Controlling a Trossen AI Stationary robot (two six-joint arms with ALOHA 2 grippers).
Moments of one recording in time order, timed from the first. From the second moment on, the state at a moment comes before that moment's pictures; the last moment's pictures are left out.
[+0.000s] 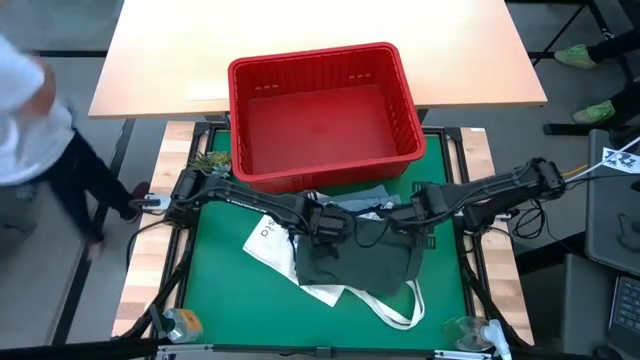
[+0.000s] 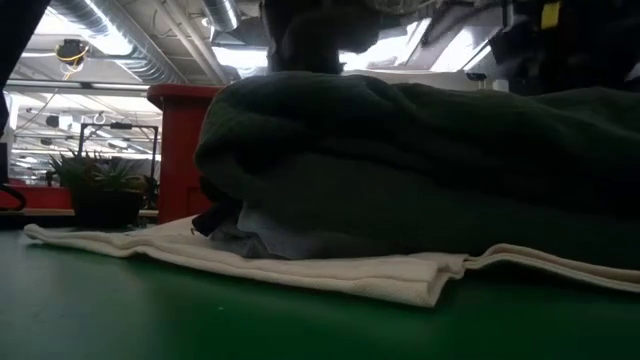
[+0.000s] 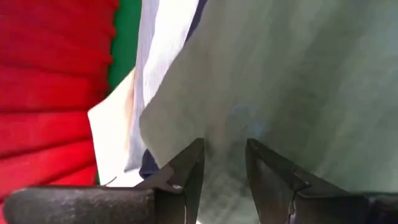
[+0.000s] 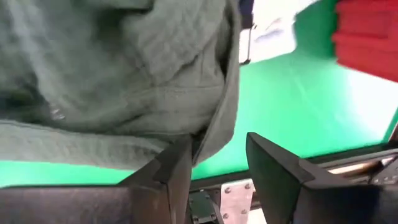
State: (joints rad) left arm -0.17 2.03 1.76 -1.07 -0.35 -0.45; right arm 0.23 1.39 1.13 -1.43 0.17 0.26
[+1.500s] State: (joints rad) left arm -0.15 2.04 1.73 -0.98 -0.33 -0.39; right arm 0.23 1.45 1.16 -1.23 0.12 0.13
